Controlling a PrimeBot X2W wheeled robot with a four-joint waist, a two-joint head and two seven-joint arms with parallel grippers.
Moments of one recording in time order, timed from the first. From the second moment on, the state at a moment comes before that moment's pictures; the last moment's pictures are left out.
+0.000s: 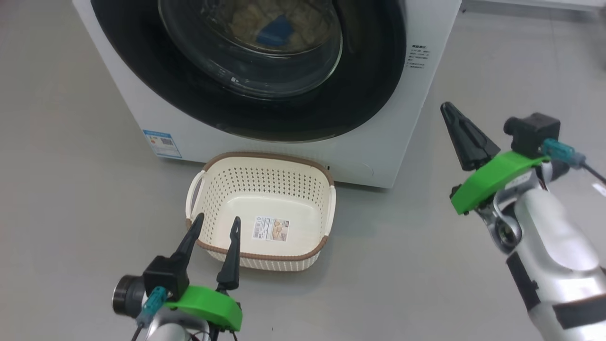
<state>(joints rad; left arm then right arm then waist) -0.21 0.11 -0.41 0.28 -0.30 0.08 -0.24 -0.59 -0.15 0.27 0.61 0.33 0.13 -0.24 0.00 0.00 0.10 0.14</state>
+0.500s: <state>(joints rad) -0.15 0.13 -0.41 0.28 -0.33 0.09 -0.22 -0.23 -0.07 0.09 0.32 0.22 0.13 -0.12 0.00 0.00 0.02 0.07</state>
